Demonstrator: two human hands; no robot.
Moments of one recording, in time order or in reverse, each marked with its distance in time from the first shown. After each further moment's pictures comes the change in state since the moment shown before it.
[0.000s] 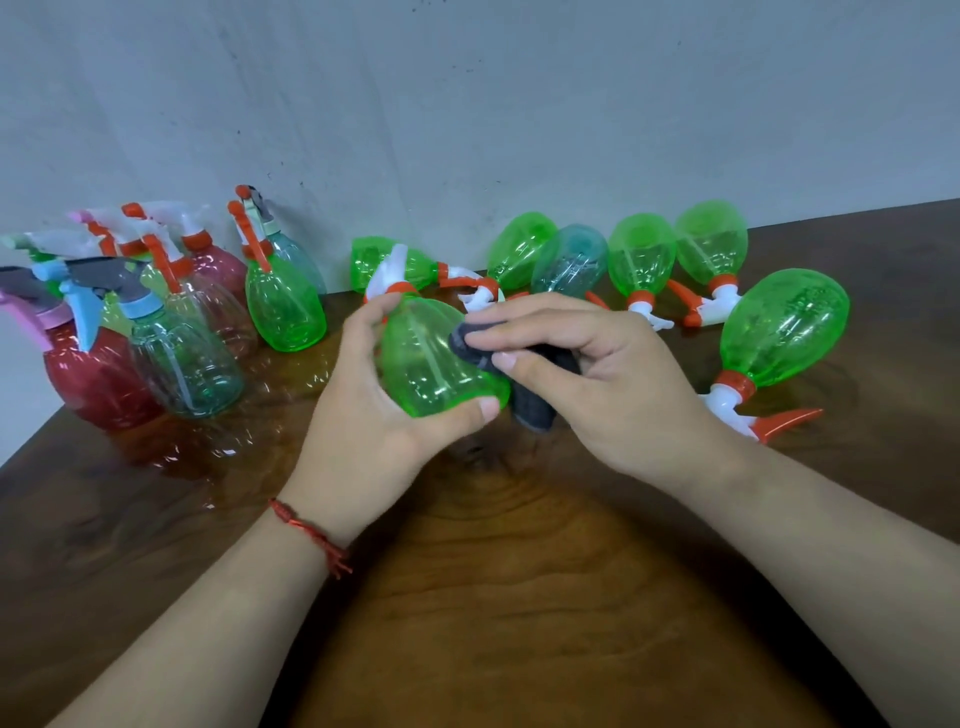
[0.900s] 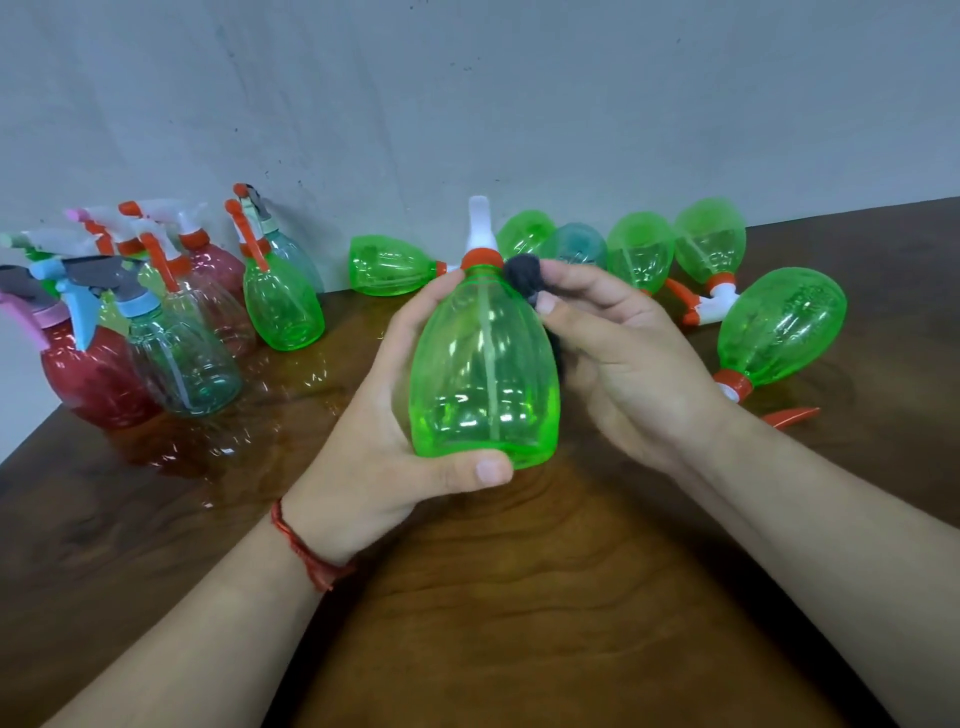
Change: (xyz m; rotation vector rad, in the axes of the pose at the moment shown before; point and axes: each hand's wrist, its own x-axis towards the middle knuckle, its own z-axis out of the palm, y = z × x) left_hand -0.011 0.023 0.002 -0.414 -0.351 0.043; right_hand 0.008 -0.001 -0.003 0.692 0.236 0.439
